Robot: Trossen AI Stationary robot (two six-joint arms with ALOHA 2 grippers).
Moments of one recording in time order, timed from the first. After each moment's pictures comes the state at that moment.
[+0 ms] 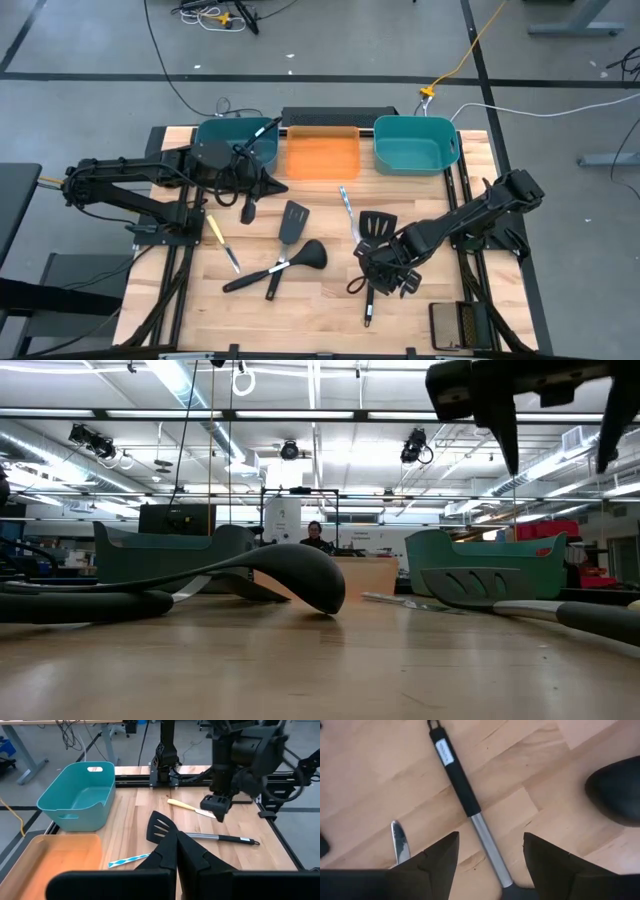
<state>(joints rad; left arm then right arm) 0.02 1.06 1.15 -0.46 0.00 0.01 0.44 1.64 1.25 -0.89 -0.07 -0.56</state>
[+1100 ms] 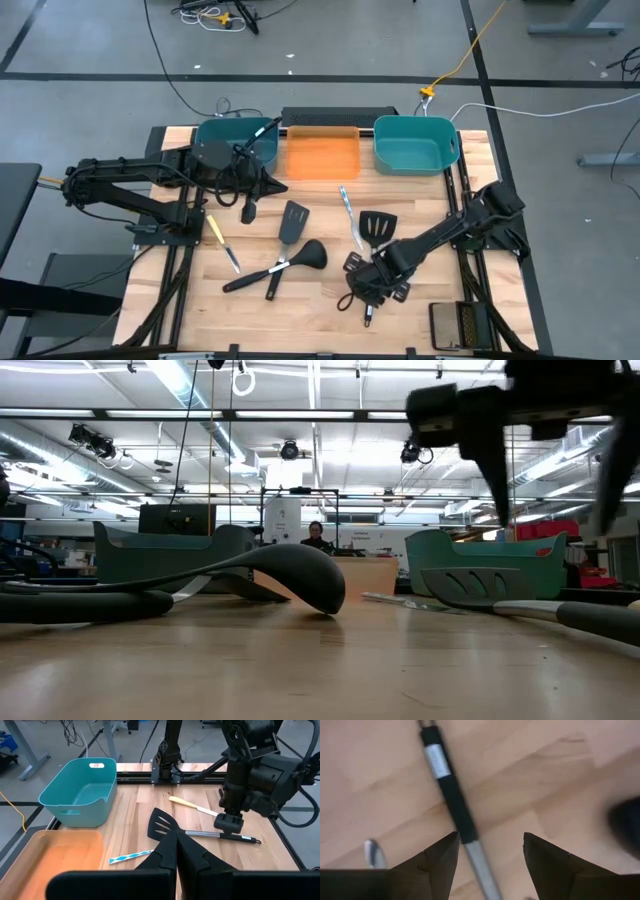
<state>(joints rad) 0.02 1.06 1.15 -0.47 -0.01 0.00 0.48 1.82 1.30 -0.84 -0.04 -0.61</state>
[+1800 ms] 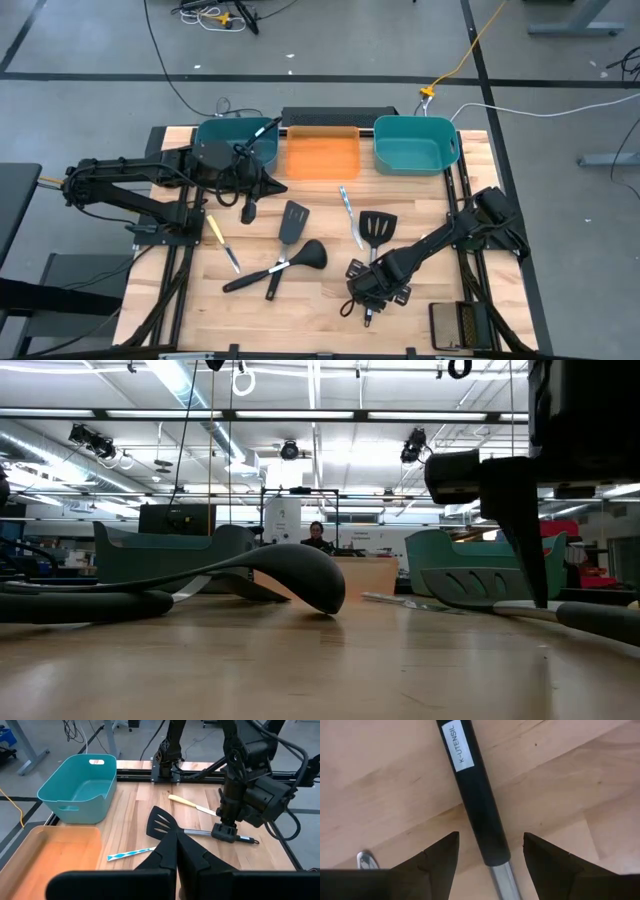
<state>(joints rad) 0.02 1.06 1.15 -0.48 -0.01 -0.02 0.51 1.90 1.22 -0.73 -0.05 -0.62</state>
